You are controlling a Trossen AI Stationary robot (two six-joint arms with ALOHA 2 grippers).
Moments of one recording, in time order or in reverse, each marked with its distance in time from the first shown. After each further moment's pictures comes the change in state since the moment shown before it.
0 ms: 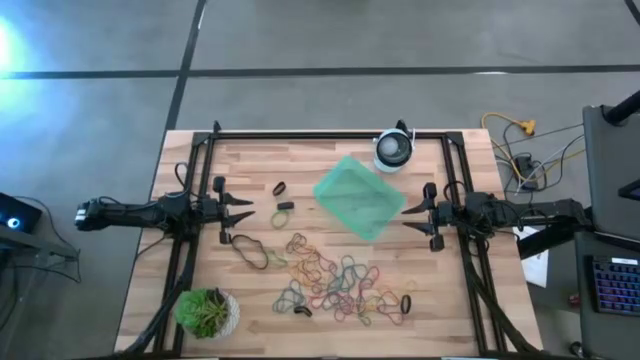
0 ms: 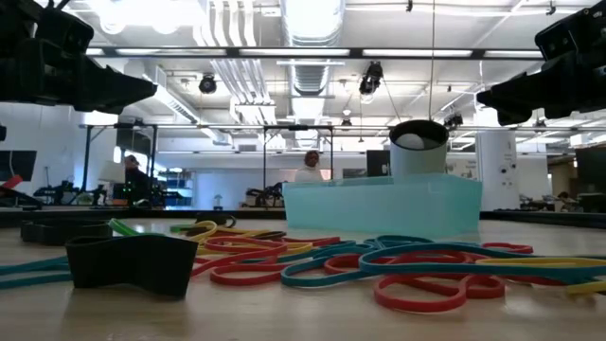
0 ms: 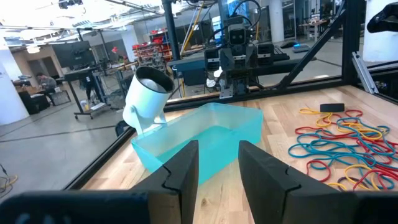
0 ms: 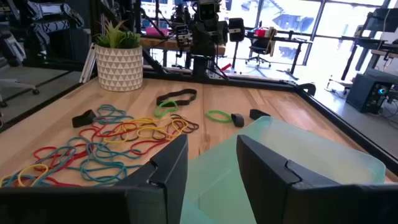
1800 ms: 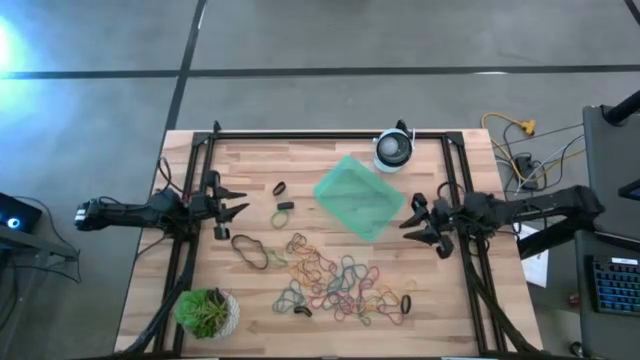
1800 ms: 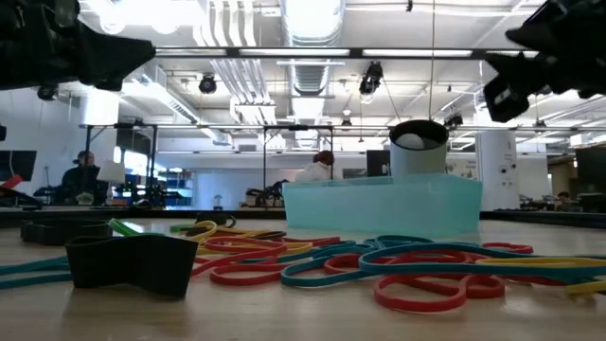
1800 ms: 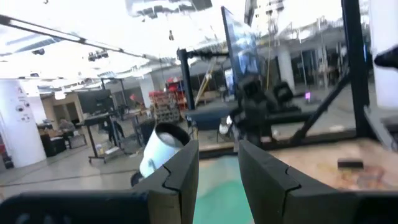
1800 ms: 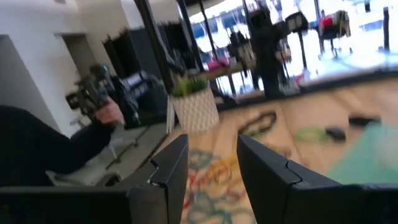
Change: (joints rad) left arm 0.000 0.005 0.000 0.249 -0.012 0.048; right arm 0.052 0.337 0.000 0.447 -0.184 0.430
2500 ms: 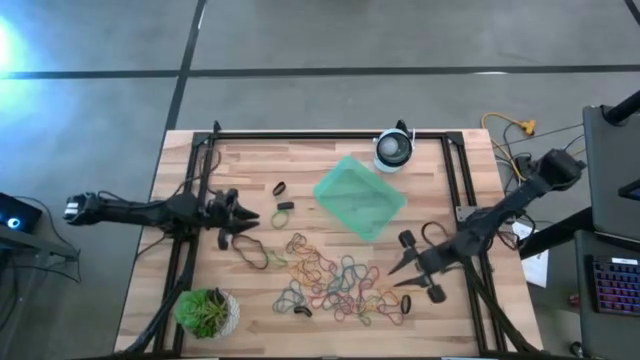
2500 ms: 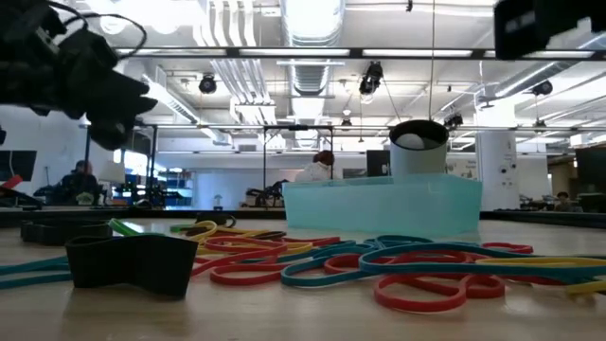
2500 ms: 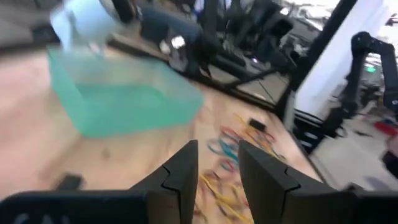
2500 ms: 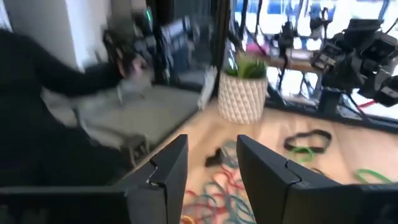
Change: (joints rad) left arm -0.004 0.205 0.000 -0.156 0.180 -0.676; right arm 0.550 0.673 0.306 0.220 0.404 -0.392
